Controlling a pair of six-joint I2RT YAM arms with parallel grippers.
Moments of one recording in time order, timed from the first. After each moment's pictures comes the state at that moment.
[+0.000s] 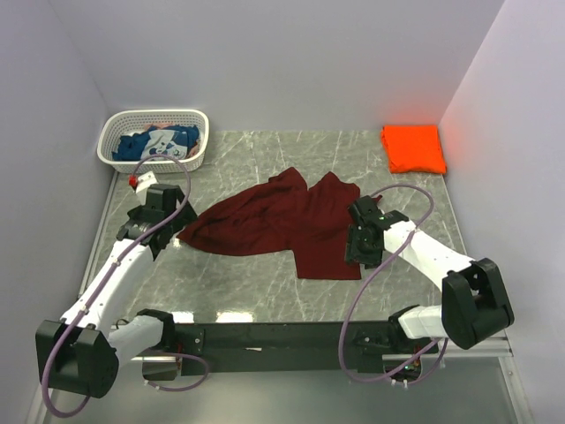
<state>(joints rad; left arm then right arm) -0.20 1.04 0.79 -0.52 -0.40 -0.62 0.40 1.32 0.78 -0.79 0.10 0.59</state>
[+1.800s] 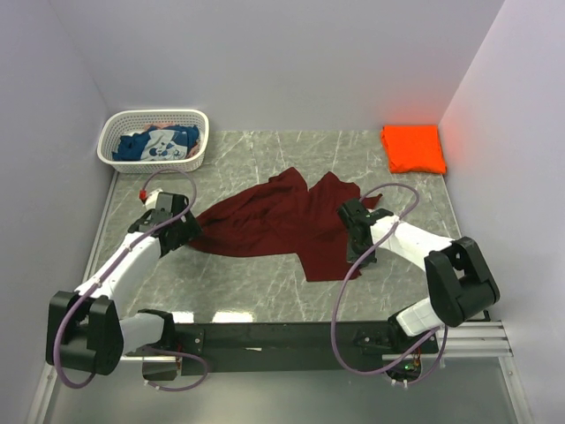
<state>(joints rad) -0.18 1.16 0.72 -0.55 -0.32 -0.68 0.45 1.47 0.79 -0.75 0.21 0.59</state>
